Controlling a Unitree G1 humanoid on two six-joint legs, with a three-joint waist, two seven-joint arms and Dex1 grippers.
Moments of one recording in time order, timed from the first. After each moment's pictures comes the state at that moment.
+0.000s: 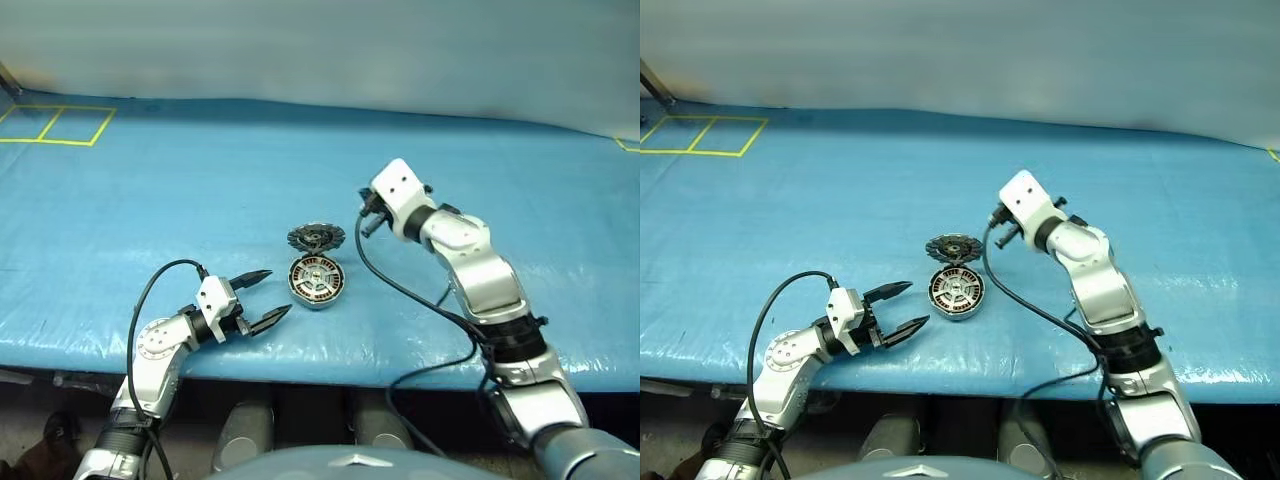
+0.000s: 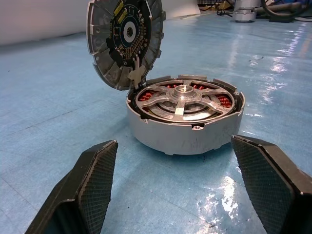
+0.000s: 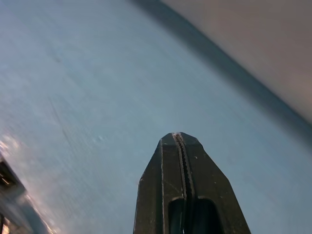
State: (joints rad) left arm 0.00 0.40 -0.09 0.15 -0.30 -0.21 -0.96; right arm -0.55 -0.35 0.18 -0.17 0.02 0.60 0.55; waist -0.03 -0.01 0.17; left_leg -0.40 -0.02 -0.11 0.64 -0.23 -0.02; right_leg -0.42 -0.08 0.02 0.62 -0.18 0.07
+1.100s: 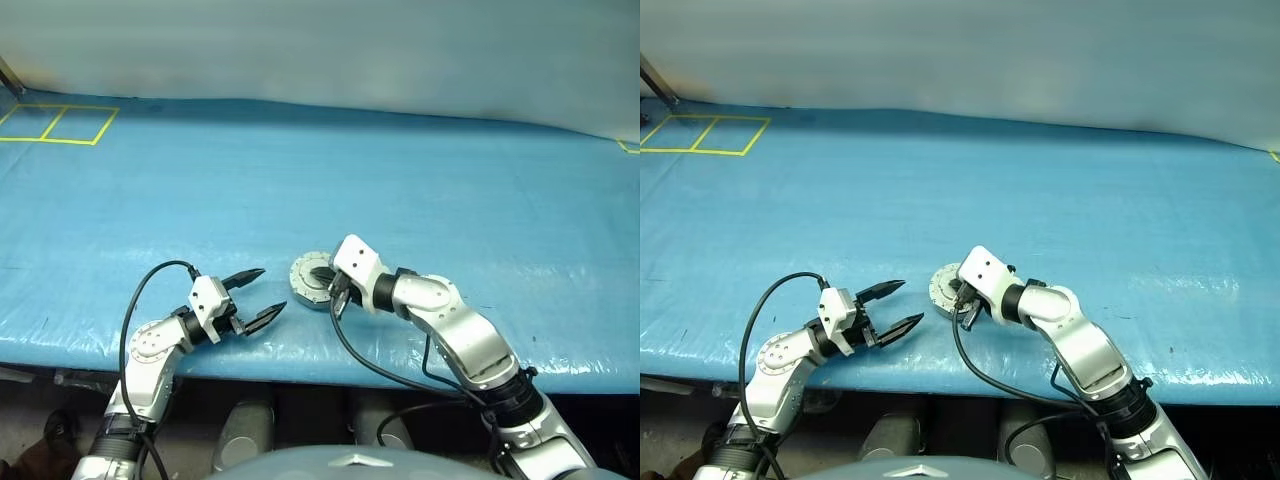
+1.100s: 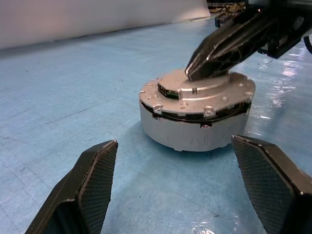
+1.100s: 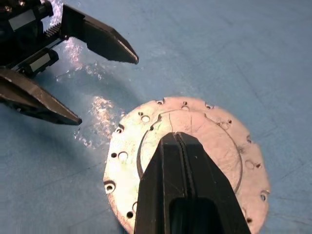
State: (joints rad) left arm 0.02 0.40 -0.06 0.12 -0.31 -0.21 -0.95; right arm -0.25 -0.42 0.38 -0.41 0.11 0.69 0.63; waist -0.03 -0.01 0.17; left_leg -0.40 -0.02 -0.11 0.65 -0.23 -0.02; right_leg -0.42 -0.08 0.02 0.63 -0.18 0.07
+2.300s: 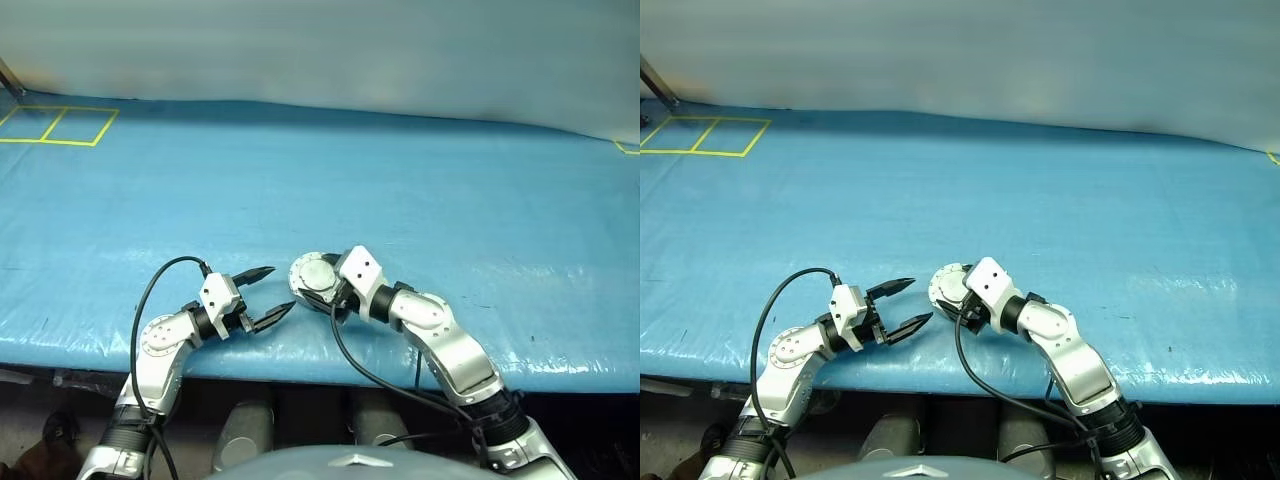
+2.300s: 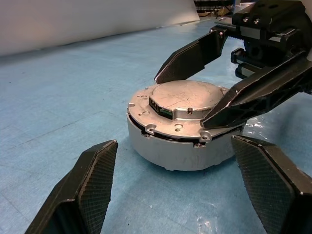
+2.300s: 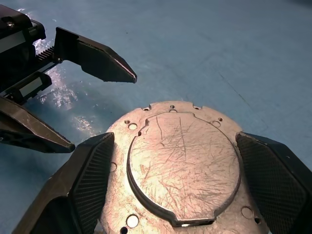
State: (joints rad) left arm -0.02 0.38 -0.09 0.14 -0.28 -0.21 -0.96; right arm -0.14 -0.33 0.35 -0.27 0.07 0.42 0.57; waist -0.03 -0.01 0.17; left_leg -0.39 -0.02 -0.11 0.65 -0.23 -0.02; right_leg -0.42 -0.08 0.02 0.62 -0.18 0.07
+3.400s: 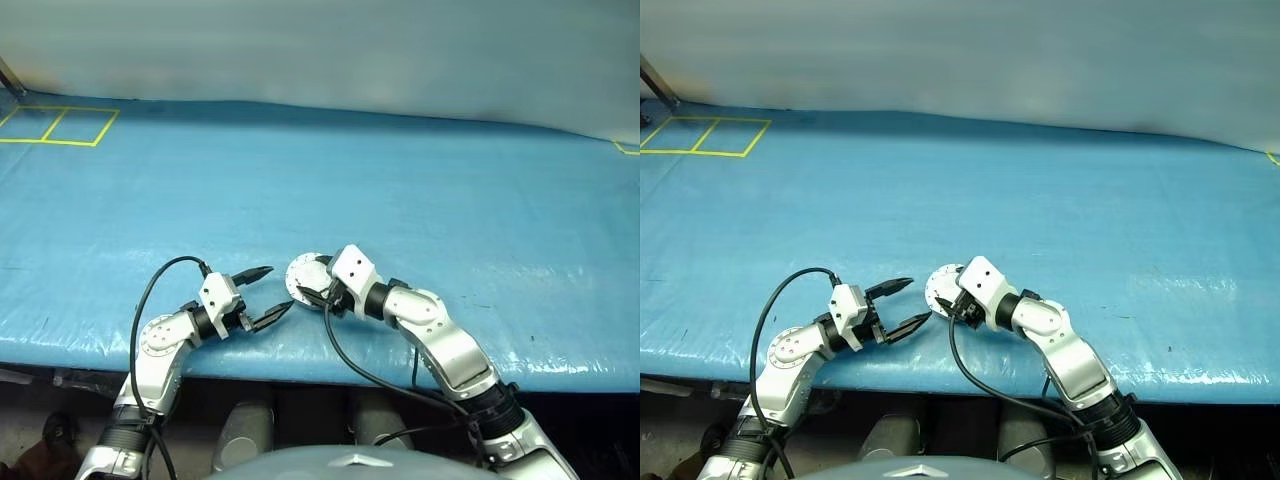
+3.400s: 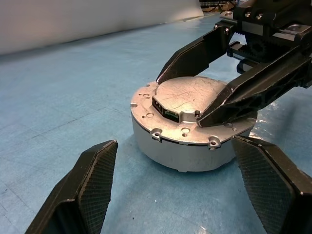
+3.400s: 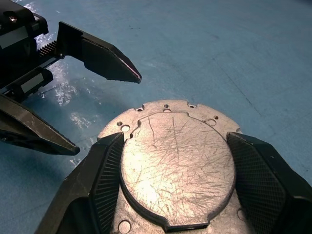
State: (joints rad) left arm -0.02 0.39 -0.09 0.14 -0.28 -0.21 -0.94; right arm -0.18 -0.33 0.38 -0.27 0.05 0.46 0.57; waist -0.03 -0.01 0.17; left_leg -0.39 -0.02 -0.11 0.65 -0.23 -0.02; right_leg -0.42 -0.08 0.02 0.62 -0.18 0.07
